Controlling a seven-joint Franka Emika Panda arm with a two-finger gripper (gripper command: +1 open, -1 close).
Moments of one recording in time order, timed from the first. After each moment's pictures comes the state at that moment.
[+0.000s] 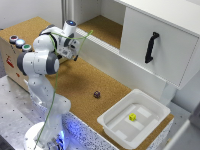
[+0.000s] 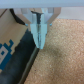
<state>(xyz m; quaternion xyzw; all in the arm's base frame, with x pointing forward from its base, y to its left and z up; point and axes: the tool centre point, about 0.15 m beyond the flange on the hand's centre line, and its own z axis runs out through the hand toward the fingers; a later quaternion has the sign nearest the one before) 0.367 0.320 0.346 -0.97 -0.20 -0.03 0.12</state>
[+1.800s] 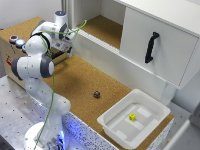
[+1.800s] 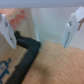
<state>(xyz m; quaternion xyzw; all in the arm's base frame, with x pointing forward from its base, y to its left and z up) 0.358 0.310 0.435 -0.96 -0.25 -0.12 0.06</state>
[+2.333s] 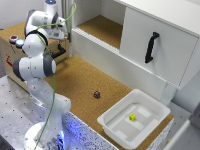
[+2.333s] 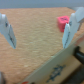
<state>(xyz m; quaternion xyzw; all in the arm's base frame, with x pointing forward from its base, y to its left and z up) 0.263 0.407 0.515 -0.88 -0.46 -0.08 0.07</state>
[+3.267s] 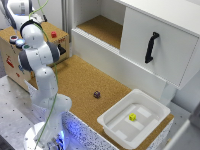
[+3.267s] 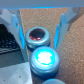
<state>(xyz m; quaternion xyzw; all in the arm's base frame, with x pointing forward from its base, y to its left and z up) 0.151 0.521 0.513 -0.77 -0.64 -0.05 0.05</state>
